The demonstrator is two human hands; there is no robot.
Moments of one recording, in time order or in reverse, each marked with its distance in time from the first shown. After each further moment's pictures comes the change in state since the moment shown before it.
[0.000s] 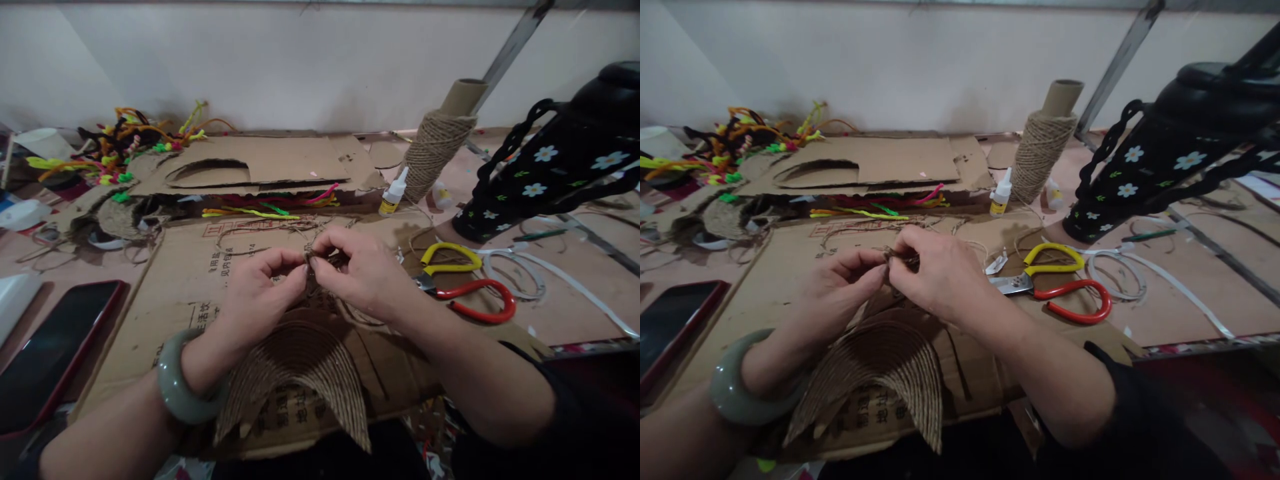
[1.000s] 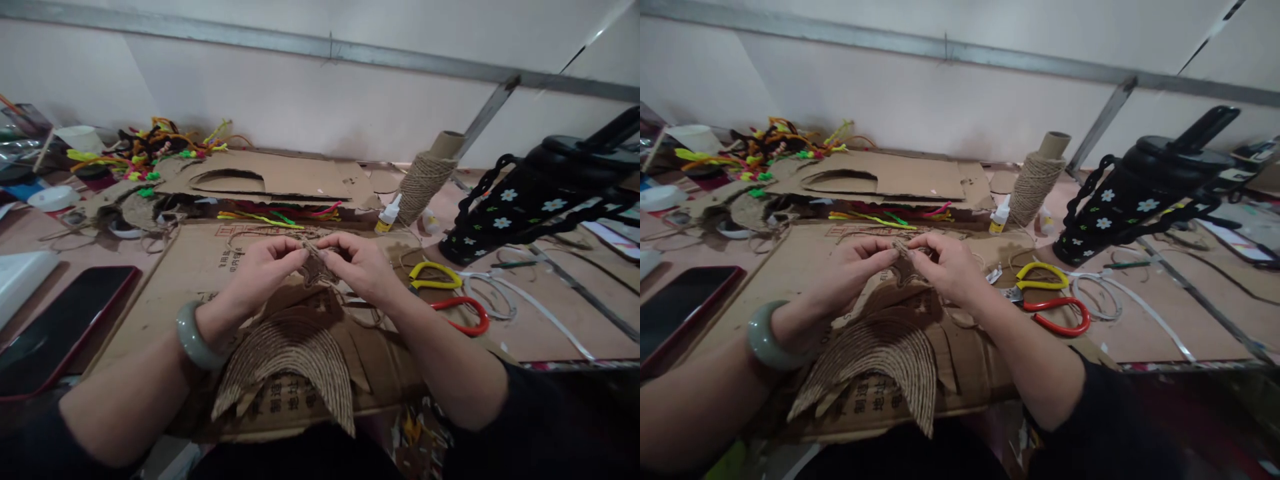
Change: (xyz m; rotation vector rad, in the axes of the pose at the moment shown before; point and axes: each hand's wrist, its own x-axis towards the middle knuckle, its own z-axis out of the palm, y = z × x) left_hand 0.016 -0.001 -0.004 -0.300 -0.056 -0.041; right_hand 0.010 0.021 0.005 0.256 0.008 -0.078
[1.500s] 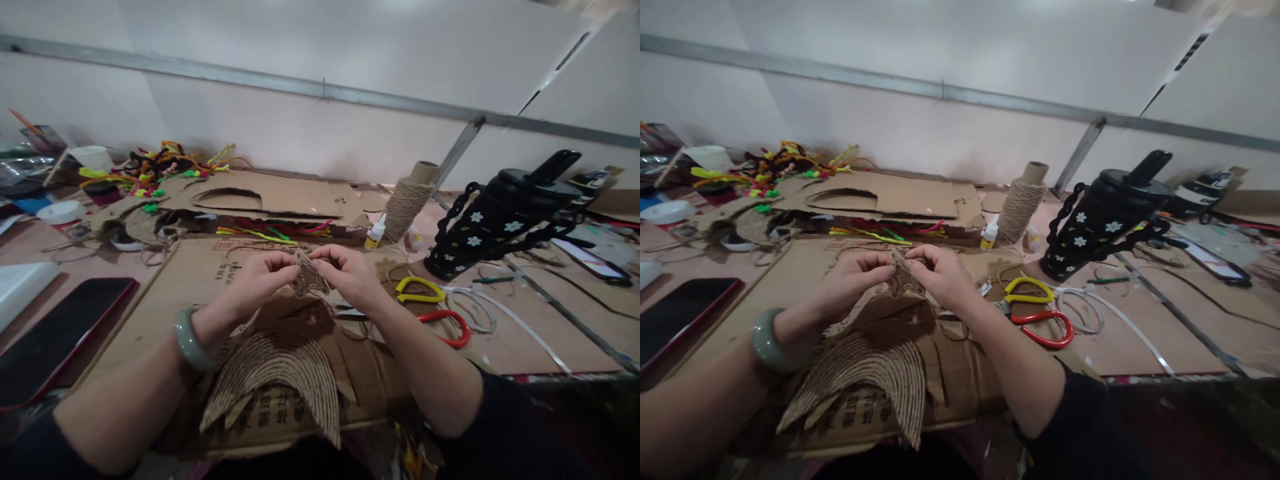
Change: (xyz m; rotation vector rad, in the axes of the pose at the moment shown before) left_hand 0.002 0.007 -0.003 0.079 -0.129 0.008; right_hand 0.005 0.007 -0.001 0.155 -0.003 0.058
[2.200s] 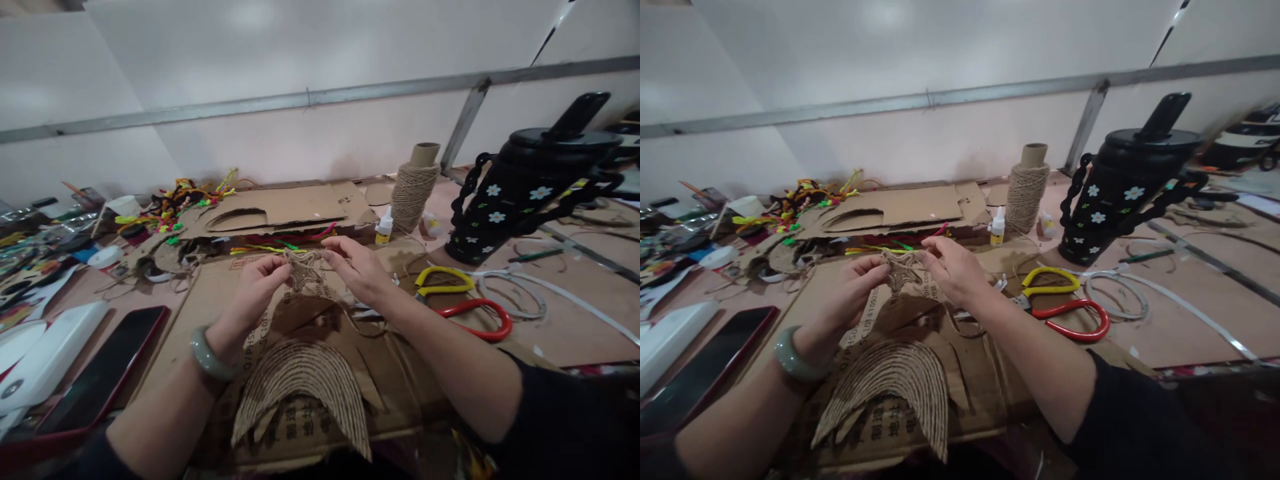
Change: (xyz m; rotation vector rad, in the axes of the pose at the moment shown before) left_hand 0.004 0.000 -0.007 0.016 0.256 0.027; right_hand 0.004 0.010 -0.003 -0.189 0.177 -0.134
